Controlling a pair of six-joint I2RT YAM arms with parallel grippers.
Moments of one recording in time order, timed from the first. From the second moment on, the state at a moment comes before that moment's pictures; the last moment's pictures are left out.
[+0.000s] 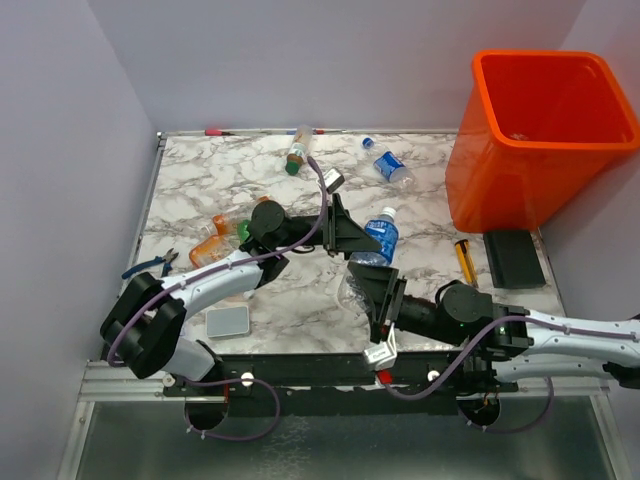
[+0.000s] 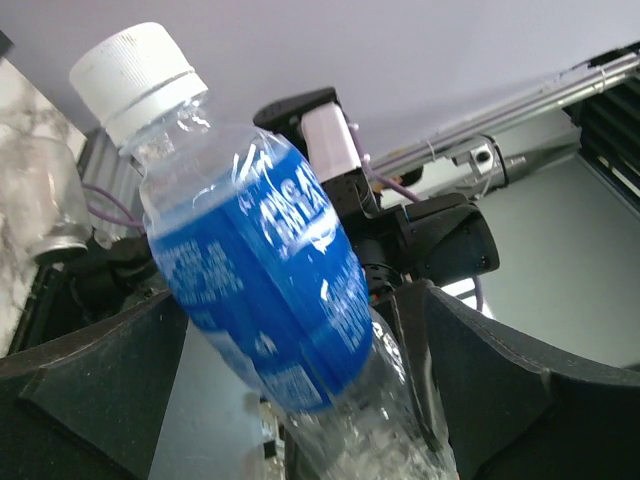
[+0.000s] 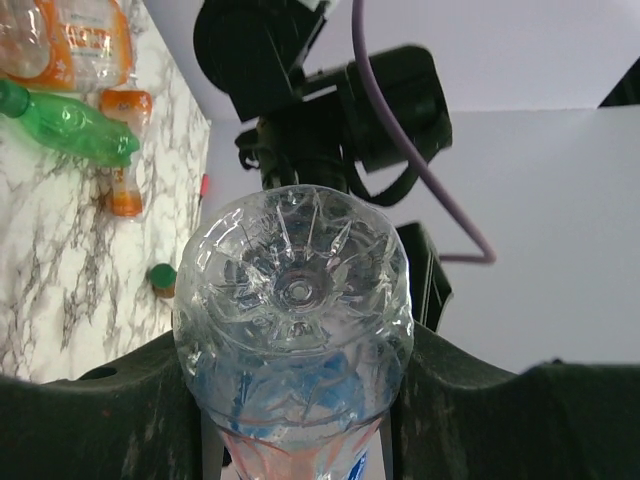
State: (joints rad) left arm -0.72 1.41 0.83 0.94 0.86 -1.47; right arm 1.42 0.74 0.70 0.00 0.20 -1.53
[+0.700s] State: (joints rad) left arm -0.77 1.49 0.85 1.00 0.92 -1.52; right arm 1.52 0.78 0.74 -0.10 0.20 -1.58
